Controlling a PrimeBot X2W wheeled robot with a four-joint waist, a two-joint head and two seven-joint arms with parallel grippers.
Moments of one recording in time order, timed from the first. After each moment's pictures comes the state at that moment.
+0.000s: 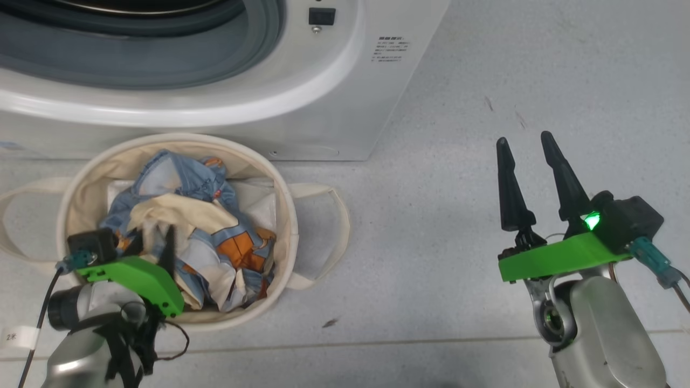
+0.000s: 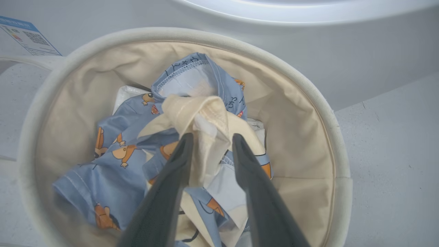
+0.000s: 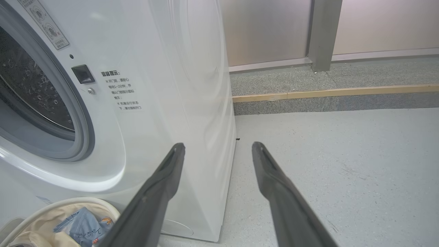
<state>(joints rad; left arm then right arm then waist) -0.73 0.24 -0.51 1.16 -0.78 -0.13 -0.25 -0.35 -0.06 0.10 0.16 0.24 0.12 -0.26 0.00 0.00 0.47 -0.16</state>
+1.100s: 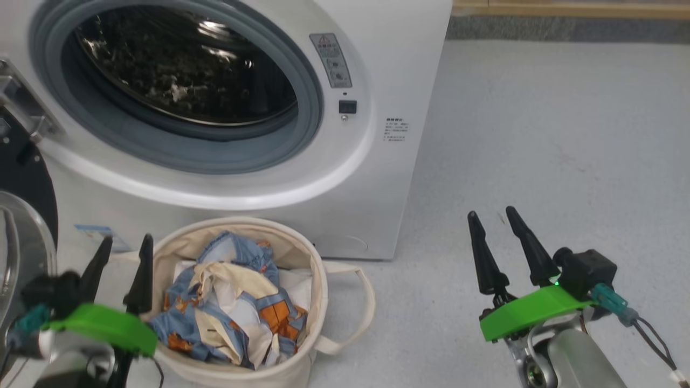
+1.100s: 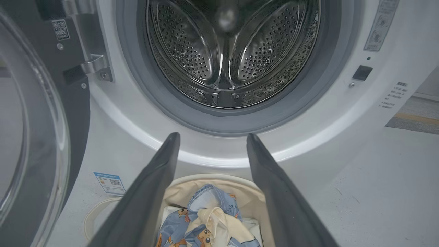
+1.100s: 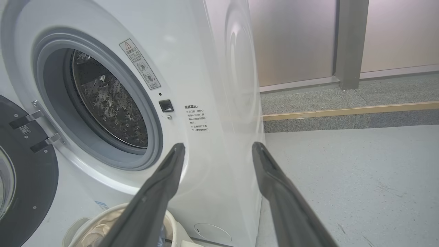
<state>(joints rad) -0.35 0.35 -0.19 0.55 -0.52 -0.09 -0.25 -0.23 -0.06 0.17 0.28 0.29 0.12 -0.26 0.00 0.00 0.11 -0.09</state>
